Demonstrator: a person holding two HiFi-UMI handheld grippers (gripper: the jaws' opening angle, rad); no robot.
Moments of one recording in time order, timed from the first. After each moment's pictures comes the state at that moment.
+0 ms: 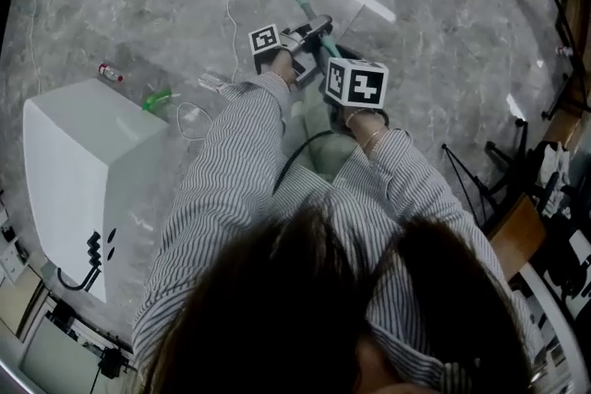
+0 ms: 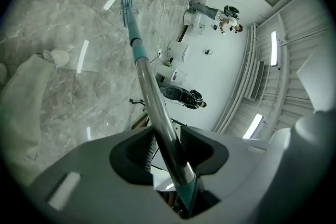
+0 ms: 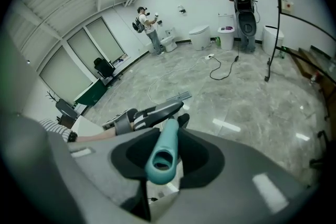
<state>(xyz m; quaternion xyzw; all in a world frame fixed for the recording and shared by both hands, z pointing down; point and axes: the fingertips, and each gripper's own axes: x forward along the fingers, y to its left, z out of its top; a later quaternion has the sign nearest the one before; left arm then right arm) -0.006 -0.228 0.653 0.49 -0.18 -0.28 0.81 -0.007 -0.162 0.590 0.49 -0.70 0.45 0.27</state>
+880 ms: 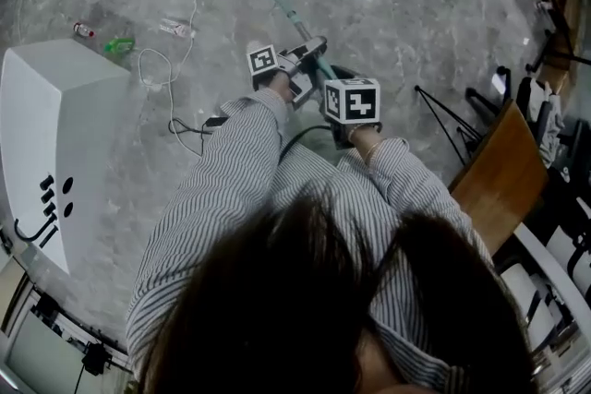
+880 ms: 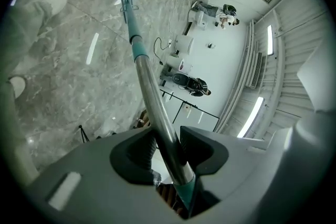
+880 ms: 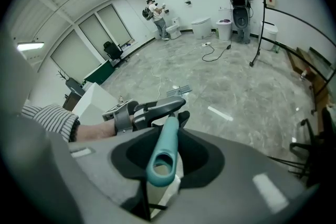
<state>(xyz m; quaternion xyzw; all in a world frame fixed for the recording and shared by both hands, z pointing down) 0.178 0.150 0.652 0.49 -0.18 -0.26 0.81 0.177 0.215 0.591 0.45 -0.71 0.44 0.33</state>
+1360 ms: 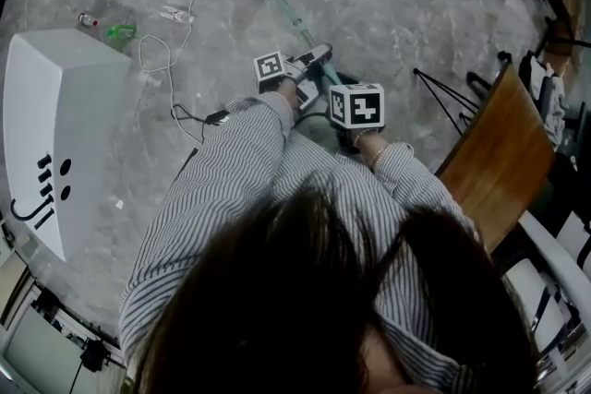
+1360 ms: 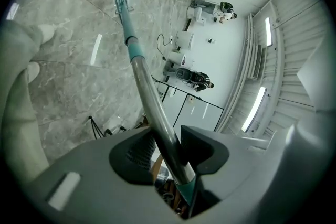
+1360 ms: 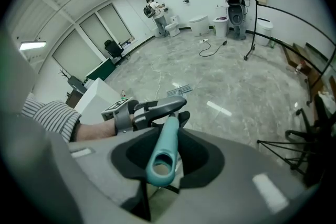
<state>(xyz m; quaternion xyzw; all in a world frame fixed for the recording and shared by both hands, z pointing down) 0.231 0.269 0.642 0.51 -0.20 -0.24 0.81 0.230 0.333 0.578 0.44 -0.70 0.45 0.34</state>
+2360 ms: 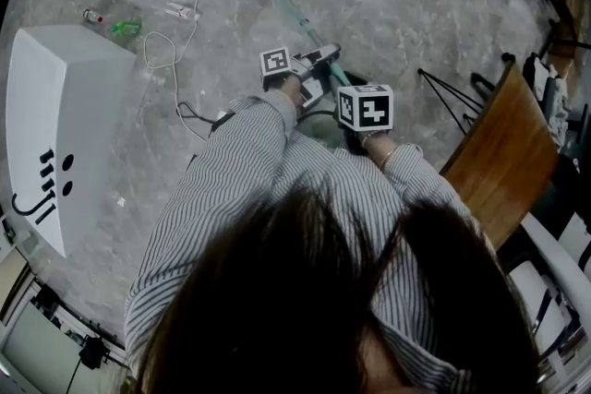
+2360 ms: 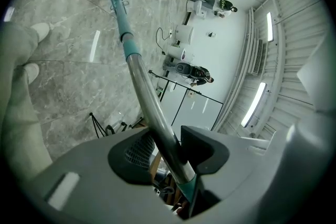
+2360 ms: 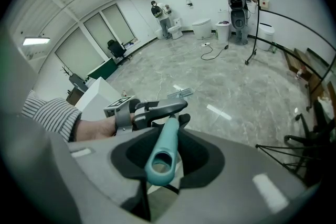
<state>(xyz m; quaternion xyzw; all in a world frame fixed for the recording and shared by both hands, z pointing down) 0.232 0.281 0.629 0.51 -0.17 -0.22 0.81 0.228 0.341 0.568 0.44 -0.71 0.43 0.34</state>
